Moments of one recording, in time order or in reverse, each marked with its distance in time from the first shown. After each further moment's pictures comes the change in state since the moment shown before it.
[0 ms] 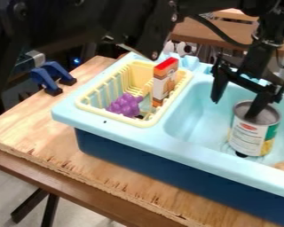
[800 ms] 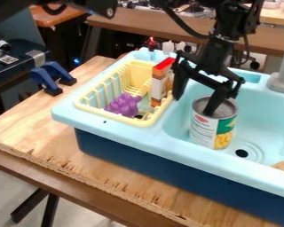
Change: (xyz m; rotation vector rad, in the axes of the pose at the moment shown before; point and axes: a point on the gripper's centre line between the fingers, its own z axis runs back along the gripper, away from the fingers) arm -0.021 0.058 -0.013 0.036 0.072 0.092
